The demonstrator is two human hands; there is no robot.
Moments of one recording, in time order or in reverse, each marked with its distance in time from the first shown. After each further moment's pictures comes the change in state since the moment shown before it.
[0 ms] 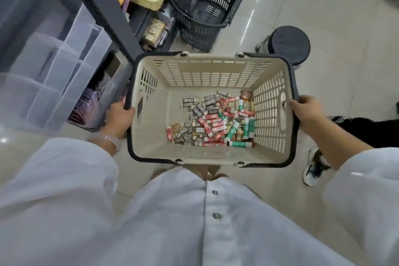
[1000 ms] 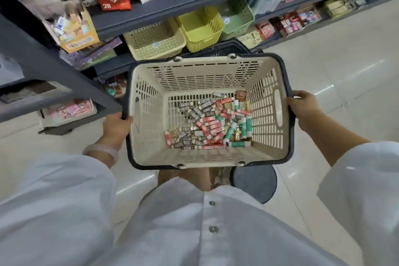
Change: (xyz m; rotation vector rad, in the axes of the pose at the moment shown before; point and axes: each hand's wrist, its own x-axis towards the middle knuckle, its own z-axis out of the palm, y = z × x) left_hand 0.148 0.361 0.219 -0.481 0.509 -0.379; right_hand 0.505 -0.444 -0.051 -0.287 -0.396 -0.445
